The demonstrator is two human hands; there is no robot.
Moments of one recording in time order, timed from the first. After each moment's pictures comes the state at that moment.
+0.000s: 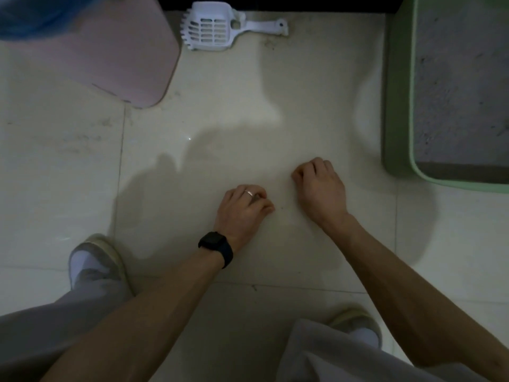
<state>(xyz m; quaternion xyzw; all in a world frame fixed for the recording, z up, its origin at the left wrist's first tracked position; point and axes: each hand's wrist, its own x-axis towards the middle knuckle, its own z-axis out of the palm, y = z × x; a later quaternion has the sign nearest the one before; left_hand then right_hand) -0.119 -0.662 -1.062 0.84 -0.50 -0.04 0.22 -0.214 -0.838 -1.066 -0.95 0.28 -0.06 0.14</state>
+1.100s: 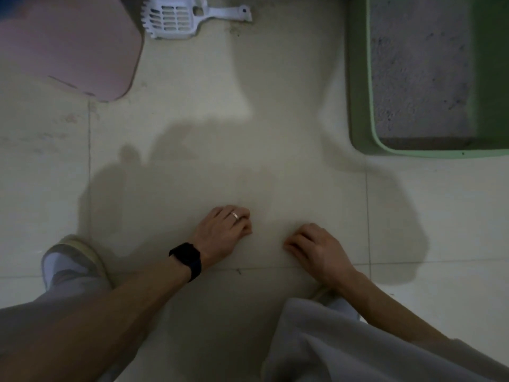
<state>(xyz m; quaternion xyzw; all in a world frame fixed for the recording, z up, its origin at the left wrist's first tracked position) -0.146 -0.615 -1.075 0.73 -0.66 -0.05 0.17 -0.364 -0.774 -1.053 -0.95 0.17 -0.02 0.27</state>
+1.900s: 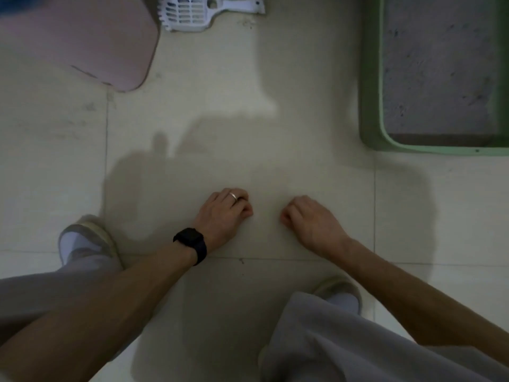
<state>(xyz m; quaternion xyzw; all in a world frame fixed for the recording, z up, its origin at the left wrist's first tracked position) -0.141 -0.619 -1.056 0.80 -0.57 -0.13 0.13 -0.321 -0.797 -1.050 -0.97 0.05 -0.04 0.22</state>
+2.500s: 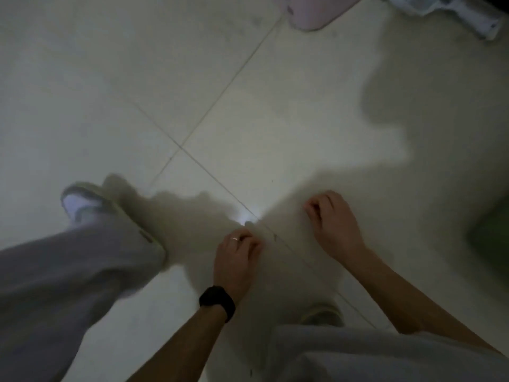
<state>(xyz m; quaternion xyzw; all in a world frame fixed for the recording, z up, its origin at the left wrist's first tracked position) -0.318 -0.540 -1.030 0.96 0.04 -0.17 0.22 -0.245 -0.770 -1.057 -0.93 -0.05 0.07 0.36</state>
